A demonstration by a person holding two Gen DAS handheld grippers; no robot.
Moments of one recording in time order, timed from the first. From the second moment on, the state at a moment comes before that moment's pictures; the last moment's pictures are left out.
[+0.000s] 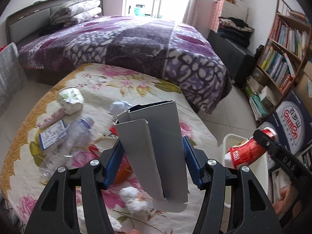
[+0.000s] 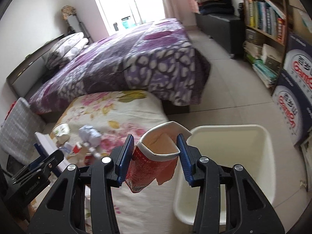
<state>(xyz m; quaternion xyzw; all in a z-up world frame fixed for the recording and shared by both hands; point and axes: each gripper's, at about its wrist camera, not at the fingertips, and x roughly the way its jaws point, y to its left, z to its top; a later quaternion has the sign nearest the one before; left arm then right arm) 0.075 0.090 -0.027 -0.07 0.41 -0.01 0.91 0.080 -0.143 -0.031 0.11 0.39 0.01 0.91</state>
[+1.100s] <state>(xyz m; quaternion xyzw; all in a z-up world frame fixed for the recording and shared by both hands) 0.086 -0.071 -0.047 -0.09 0.47 -0.15 0.86 0.037 -0.325 -0.019 0.28 0.37 -0.15 0.87</state>
